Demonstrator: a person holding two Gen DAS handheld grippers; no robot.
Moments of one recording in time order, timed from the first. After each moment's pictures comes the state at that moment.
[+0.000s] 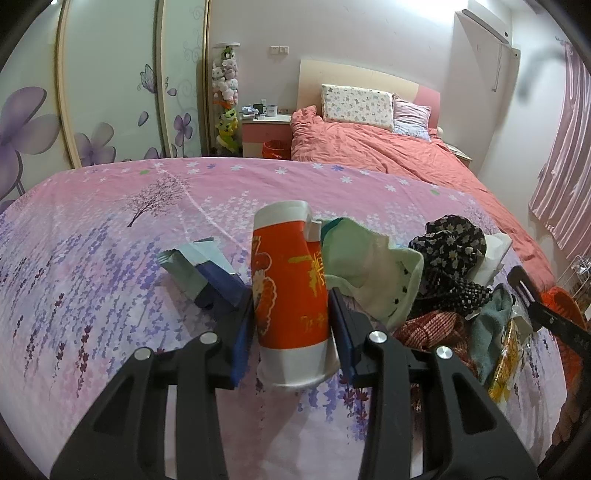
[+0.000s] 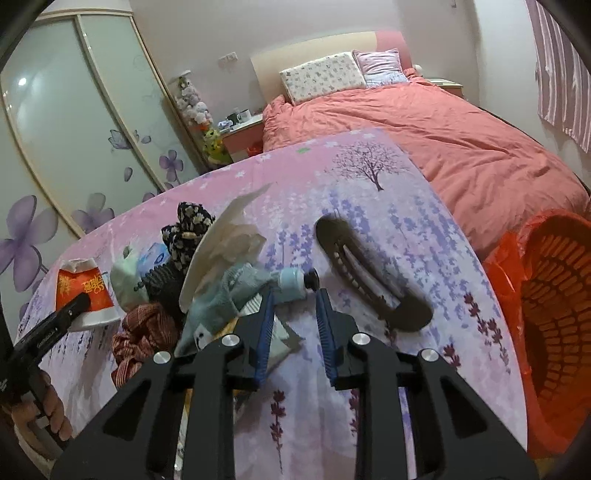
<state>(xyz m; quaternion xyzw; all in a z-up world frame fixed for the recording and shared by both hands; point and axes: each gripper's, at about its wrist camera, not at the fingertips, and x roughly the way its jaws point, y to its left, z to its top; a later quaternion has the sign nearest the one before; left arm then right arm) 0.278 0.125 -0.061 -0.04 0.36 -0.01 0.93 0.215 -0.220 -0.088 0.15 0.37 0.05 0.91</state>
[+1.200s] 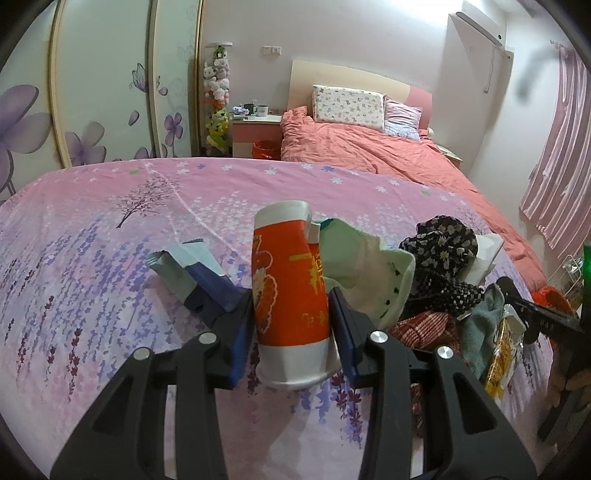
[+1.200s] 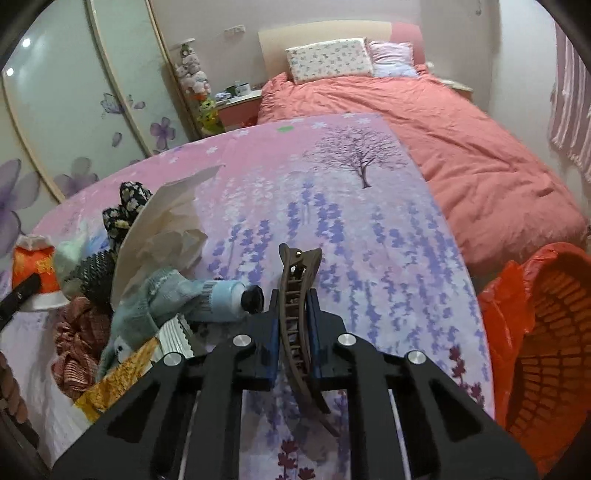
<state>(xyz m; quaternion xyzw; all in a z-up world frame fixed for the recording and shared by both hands) 0.286 0.124 -0.059 -0.05 0.36 -0.03 0.93 0.245 -0.237 -0.107 0.07 0.41 0.04 0.91</state>
